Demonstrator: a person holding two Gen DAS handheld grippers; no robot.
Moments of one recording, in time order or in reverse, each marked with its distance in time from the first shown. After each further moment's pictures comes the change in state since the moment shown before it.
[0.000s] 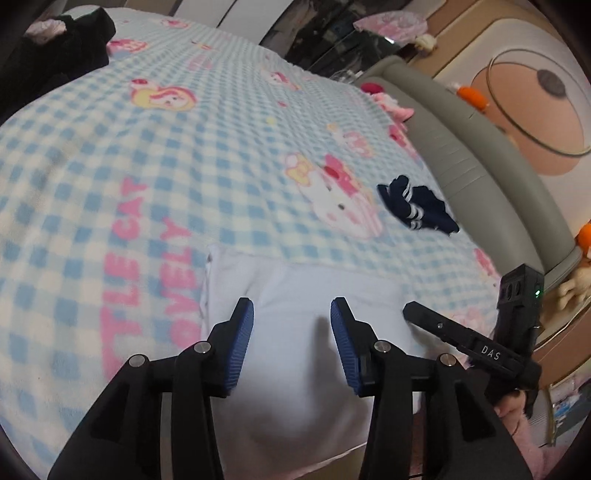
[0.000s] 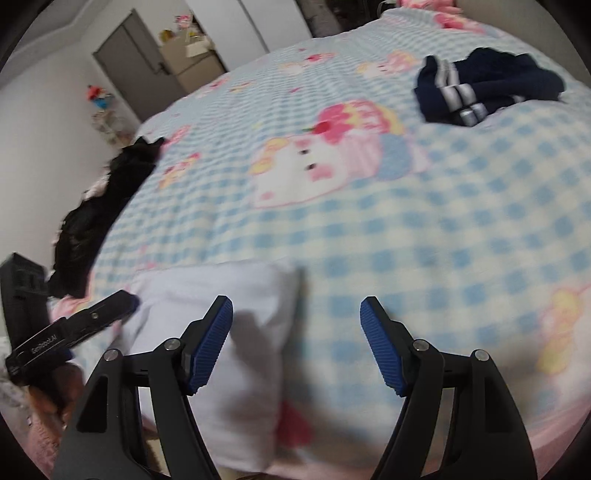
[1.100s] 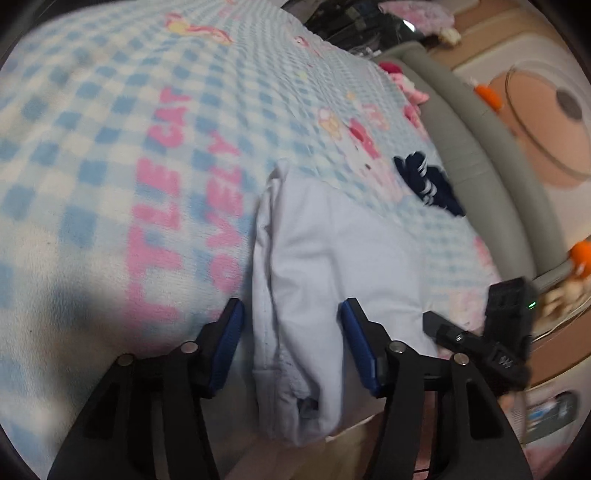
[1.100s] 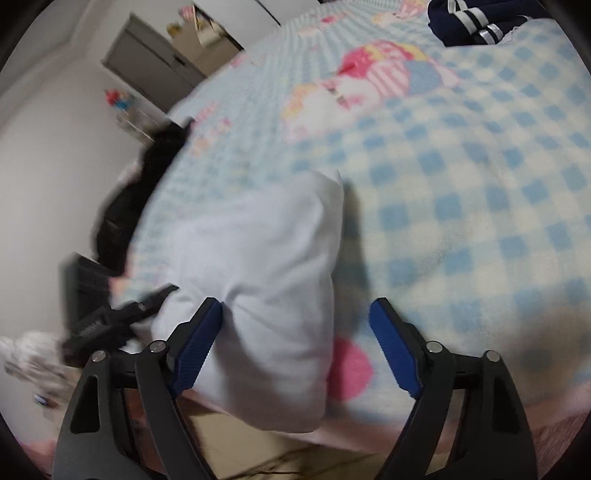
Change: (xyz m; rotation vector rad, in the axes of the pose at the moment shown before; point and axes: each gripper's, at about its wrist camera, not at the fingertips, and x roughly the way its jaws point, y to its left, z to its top) left arm 0.004 0.039 -0.023 -0.144 0.092 -0.122; right arm 0.010 -0.005 -0.037 0.106 0.093 0.209
